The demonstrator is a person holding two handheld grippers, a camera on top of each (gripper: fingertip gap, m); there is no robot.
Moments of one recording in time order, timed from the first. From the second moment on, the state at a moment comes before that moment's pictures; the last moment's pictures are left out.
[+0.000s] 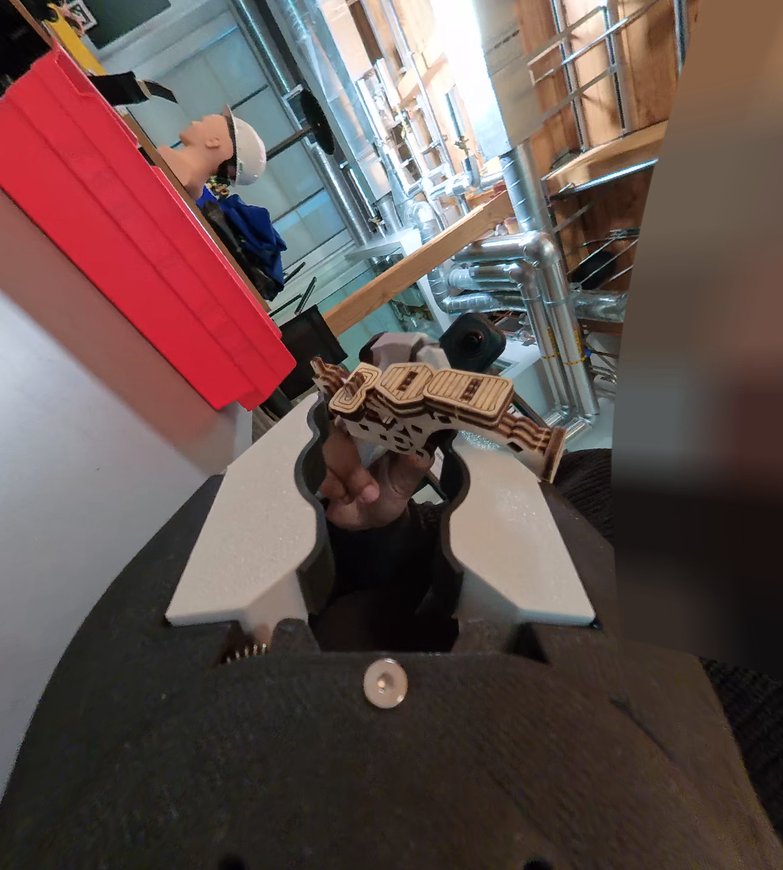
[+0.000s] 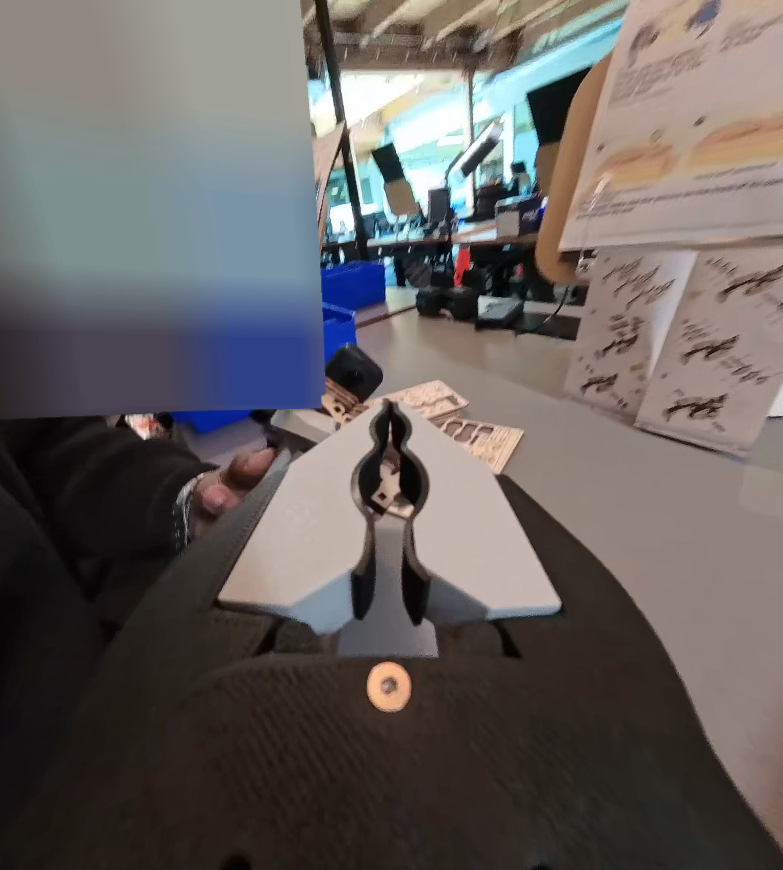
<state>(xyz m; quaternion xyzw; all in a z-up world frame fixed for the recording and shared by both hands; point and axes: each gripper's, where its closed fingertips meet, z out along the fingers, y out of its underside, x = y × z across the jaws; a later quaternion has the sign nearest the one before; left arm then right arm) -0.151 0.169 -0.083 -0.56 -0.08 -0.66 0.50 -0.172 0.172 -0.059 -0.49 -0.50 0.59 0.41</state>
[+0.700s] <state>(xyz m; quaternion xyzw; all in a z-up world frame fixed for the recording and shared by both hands) -0.145 0.163 -0.077 -0.55 -0.06 -0.68 0.48 -0.165 0.164 -0.050 -0.46 -0.50 0.65 0.34</state>
